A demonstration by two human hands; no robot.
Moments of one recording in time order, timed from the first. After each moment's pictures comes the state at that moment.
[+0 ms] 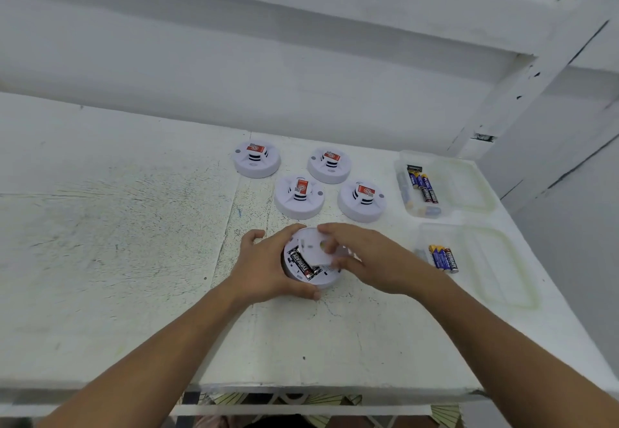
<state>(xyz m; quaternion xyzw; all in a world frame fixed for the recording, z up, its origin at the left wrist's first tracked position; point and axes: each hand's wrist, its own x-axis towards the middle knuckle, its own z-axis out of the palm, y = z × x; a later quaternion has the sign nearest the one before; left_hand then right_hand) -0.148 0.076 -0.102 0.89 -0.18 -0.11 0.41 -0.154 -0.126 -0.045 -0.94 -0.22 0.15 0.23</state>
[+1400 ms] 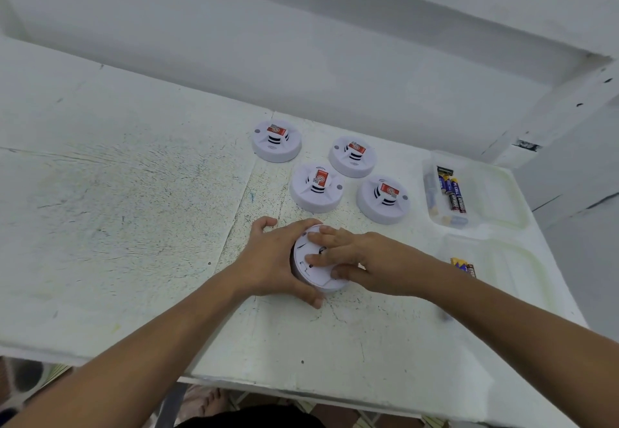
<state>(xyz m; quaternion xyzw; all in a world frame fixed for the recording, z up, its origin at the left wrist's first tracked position) -0.137 0.082 -0.114 0.90 -0.21 -0.11 0.38 -0.126 -0.122 -0.052 -0.88 -0.37 0.24 0.16</state>
